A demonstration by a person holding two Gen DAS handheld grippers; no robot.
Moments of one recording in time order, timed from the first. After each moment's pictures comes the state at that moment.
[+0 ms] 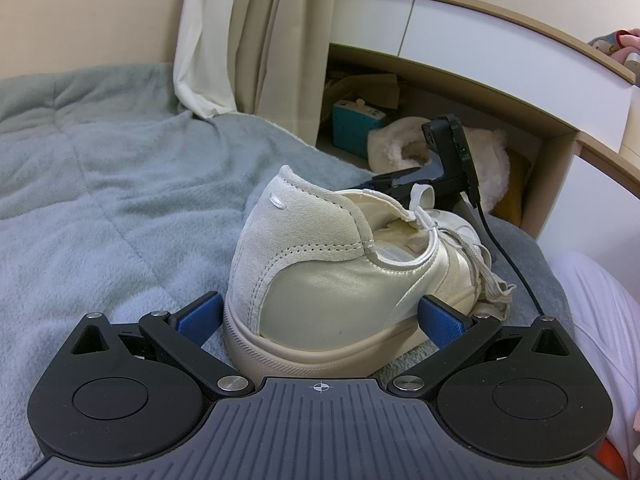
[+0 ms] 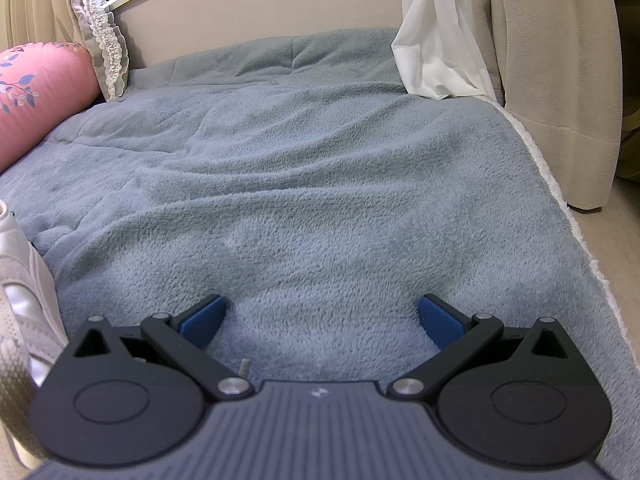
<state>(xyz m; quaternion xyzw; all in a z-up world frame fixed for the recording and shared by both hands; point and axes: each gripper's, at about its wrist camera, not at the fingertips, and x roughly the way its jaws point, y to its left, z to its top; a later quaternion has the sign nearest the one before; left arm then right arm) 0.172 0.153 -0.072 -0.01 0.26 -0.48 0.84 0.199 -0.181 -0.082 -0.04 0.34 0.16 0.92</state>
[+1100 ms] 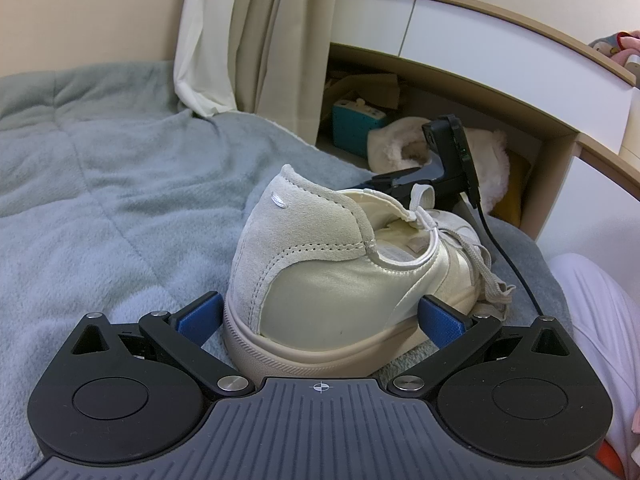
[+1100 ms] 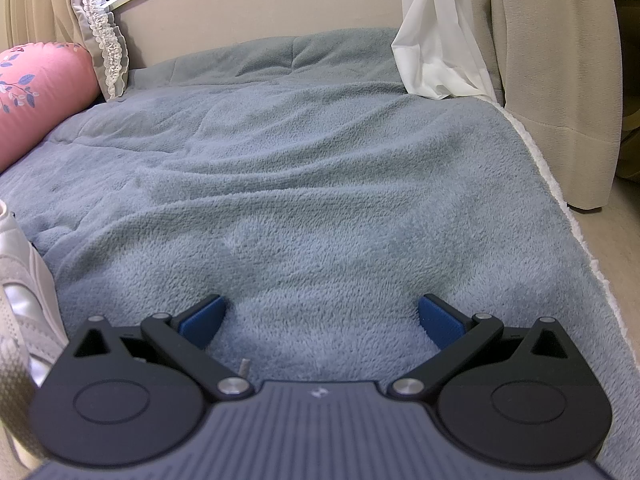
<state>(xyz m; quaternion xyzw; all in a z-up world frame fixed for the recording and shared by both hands) 0.174 0.153 -0.073 -0.01 0.26 -0.48 0.84 0.199 -0.180 -0.082 -0.04 0.34 0.16 0.92</state>
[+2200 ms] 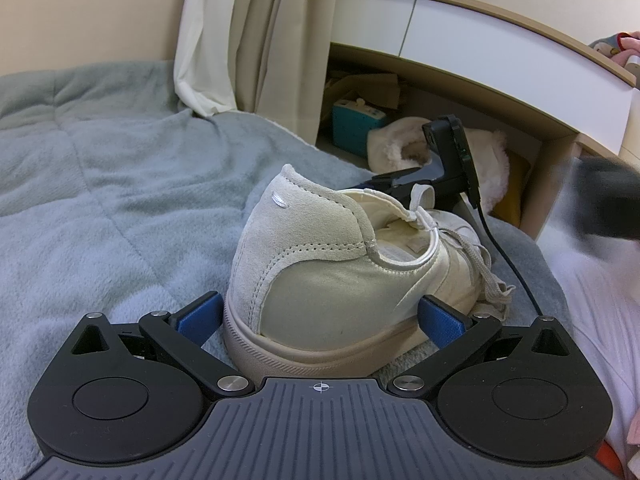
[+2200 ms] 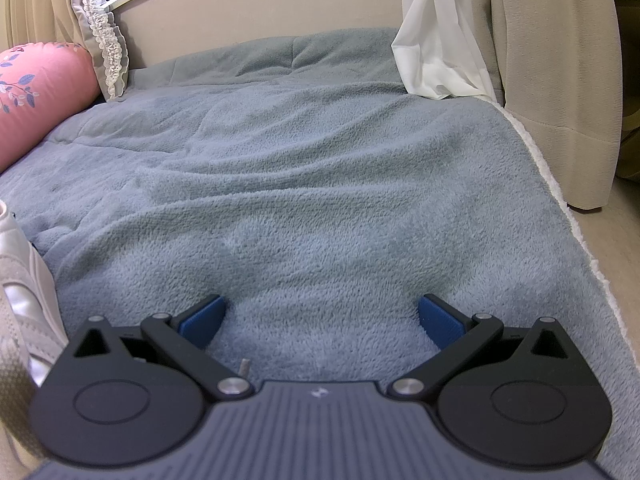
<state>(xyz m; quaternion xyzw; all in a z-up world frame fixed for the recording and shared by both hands) 0.174 0.153 -0.073 -0.01 0.26 -0.48 0.84 0.200 -0.179 -0.082 -0.04 0.34 0.16 0.92</state>
